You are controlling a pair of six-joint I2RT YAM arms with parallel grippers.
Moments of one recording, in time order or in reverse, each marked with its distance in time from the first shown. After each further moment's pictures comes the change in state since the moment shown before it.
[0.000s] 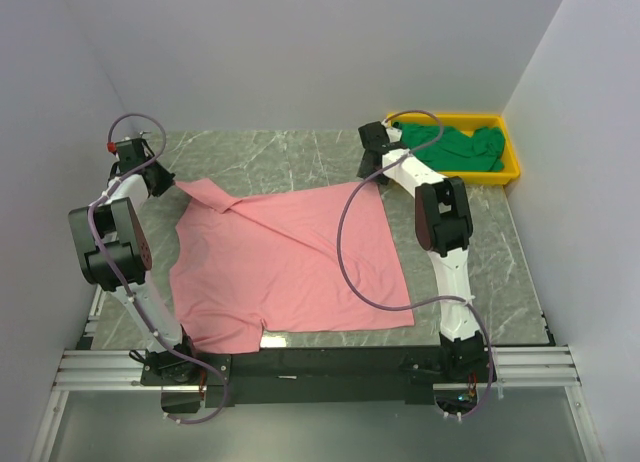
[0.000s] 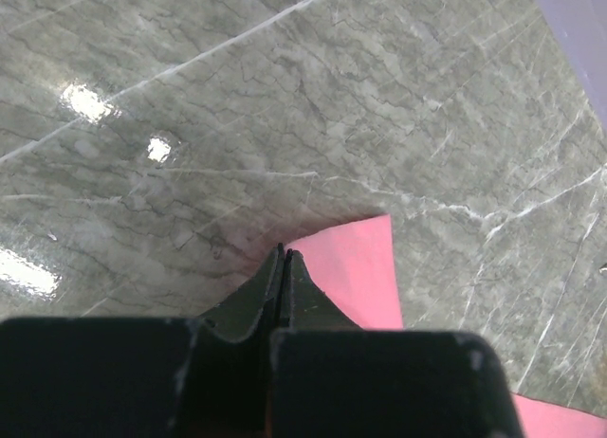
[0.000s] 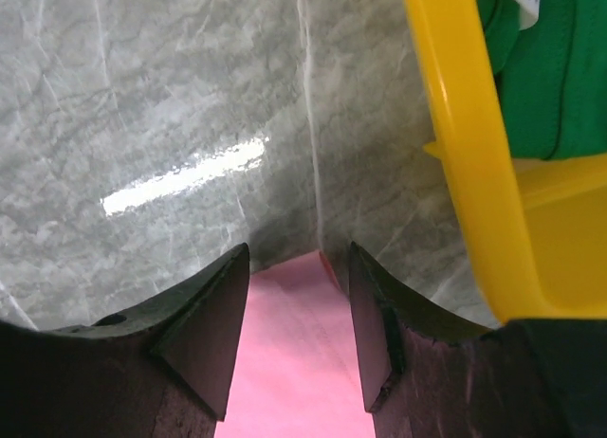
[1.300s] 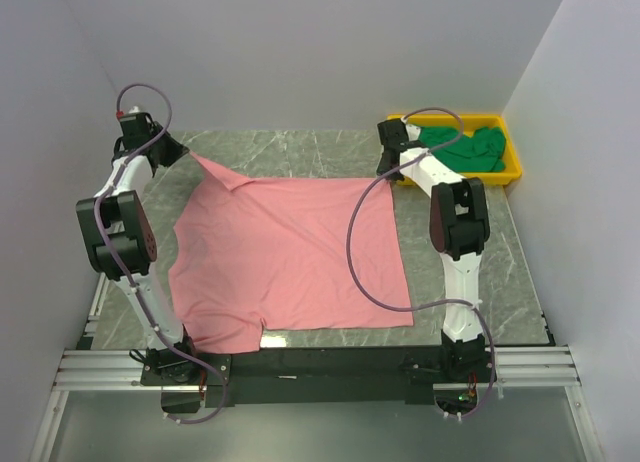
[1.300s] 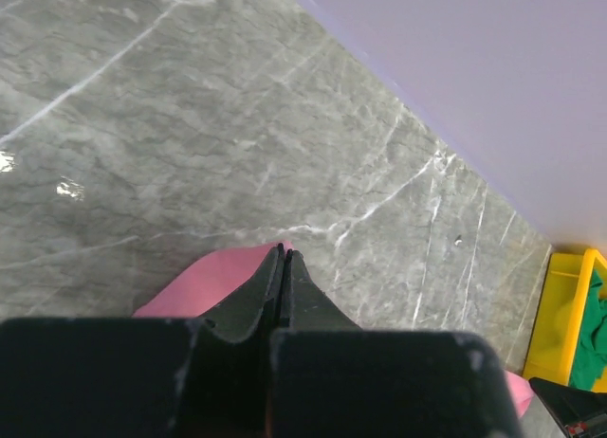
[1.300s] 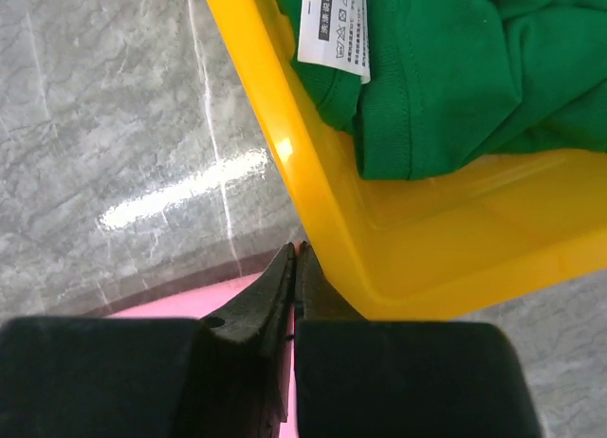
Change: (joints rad) left arm -0.051 0.089 0.240 0.000 0.174 -0.048; right arm -0.075 -0.107 -0.117 0.019 -0.004 -0.040
